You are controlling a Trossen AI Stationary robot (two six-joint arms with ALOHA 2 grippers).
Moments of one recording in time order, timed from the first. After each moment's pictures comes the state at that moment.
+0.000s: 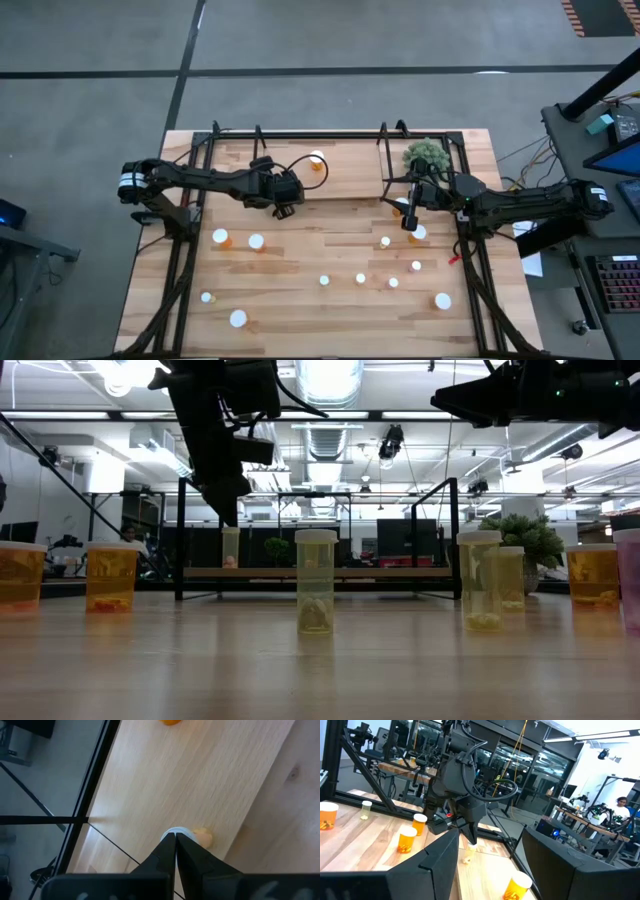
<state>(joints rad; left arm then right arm) 0.09 1.57 1.11 -0.82 -0.61 -0.23 -0.09 0.81 0.29 0.63 0.03 -0.37</state>
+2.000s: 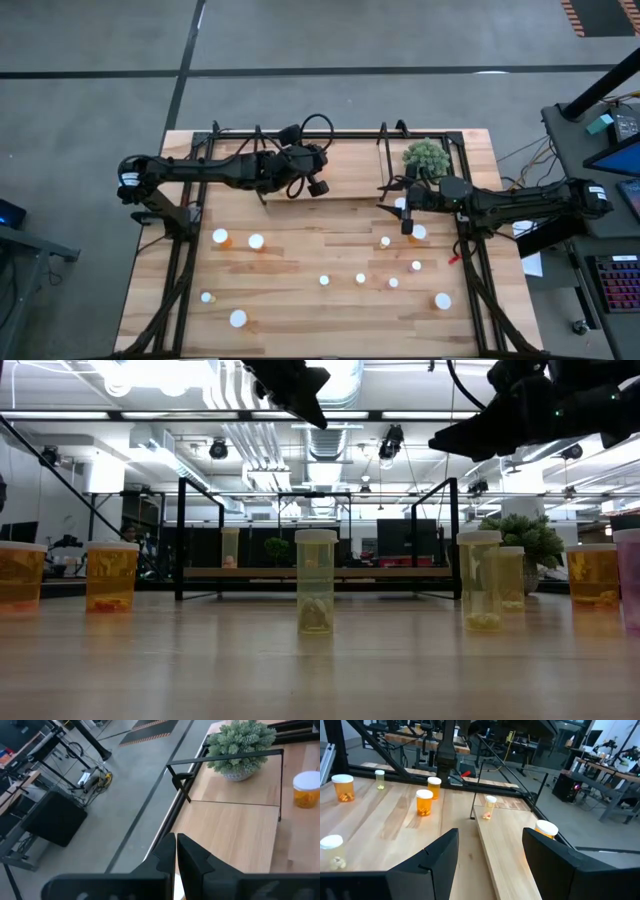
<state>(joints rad) 0.09 1.56 1.41 -0.36 -0.64 0.21 -0.09 0.85 0.29 0.45 0.03 -0.20</state>
